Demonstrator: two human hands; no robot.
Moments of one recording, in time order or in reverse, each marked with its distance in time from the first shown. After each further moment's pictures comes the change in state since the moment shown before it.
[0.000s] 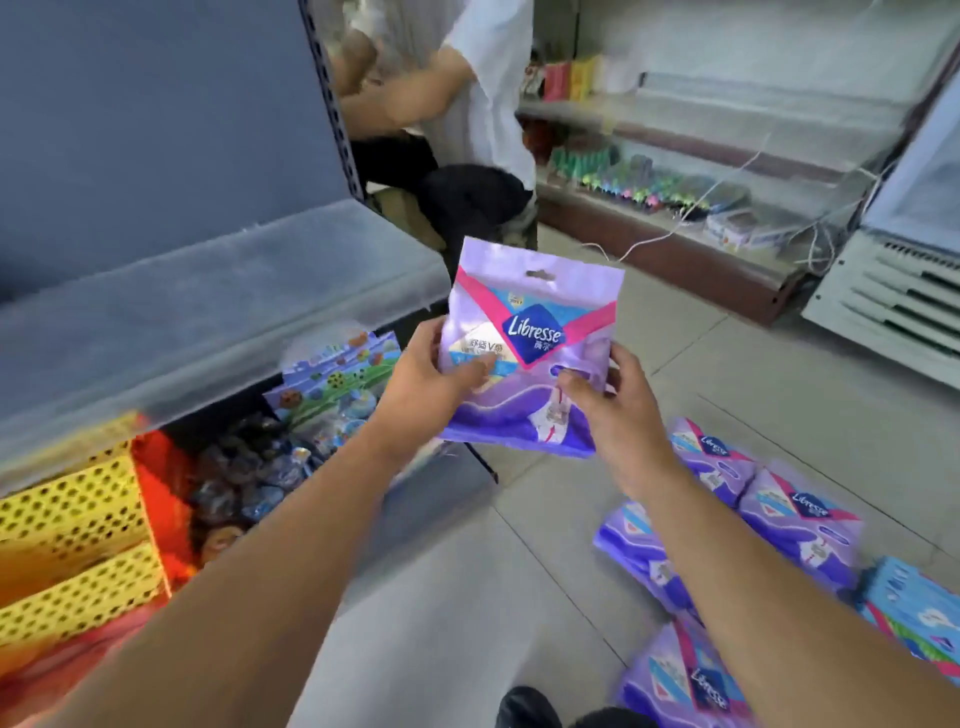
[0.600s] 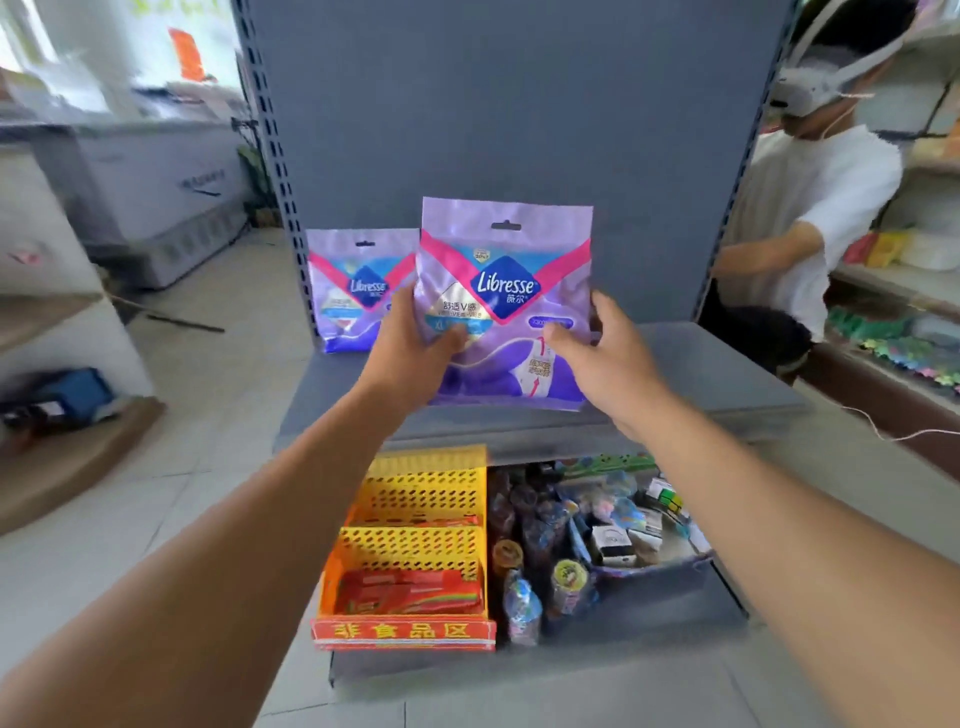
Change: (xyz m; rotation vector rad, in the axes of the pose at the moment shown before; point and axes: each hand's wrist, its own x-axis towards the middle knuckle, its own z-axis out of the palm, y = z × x) left_hand -0.161 0.092 -0.371 0.232 0.640 0.141; right_hand -0.124 -0.196 0.350 -0.151 -0.536 -0.377
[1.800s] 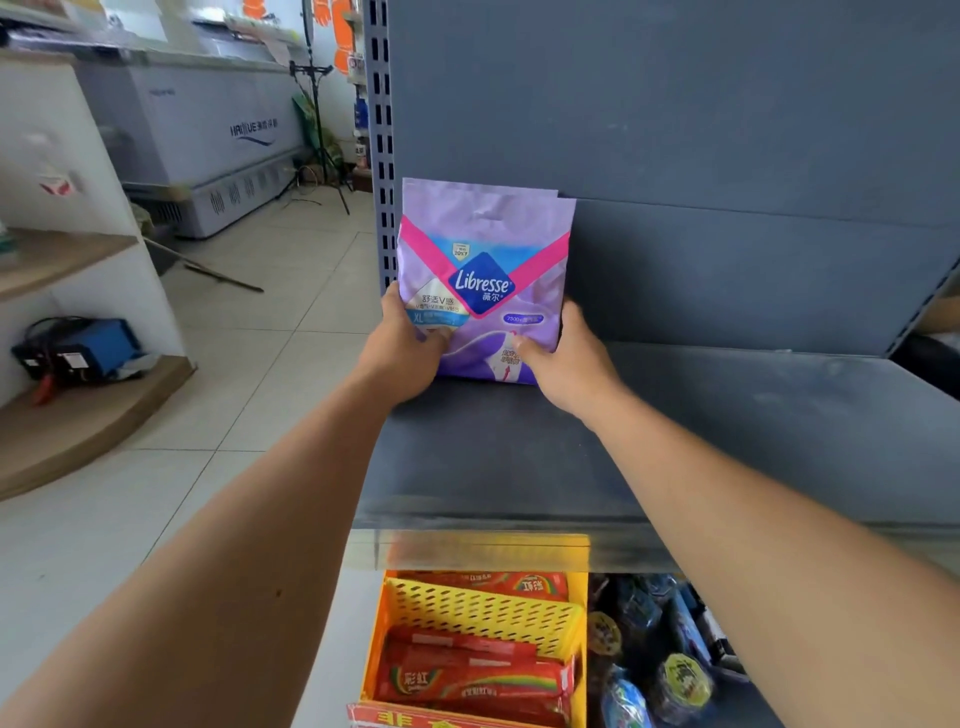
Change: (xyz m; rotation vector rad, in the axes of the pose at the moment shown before) left_hand 0.137 -0.154 -0.094 0.168 0.113 -0.201; right_hand 0.130 0.062 0.206 -0.220 -0.164 0.002
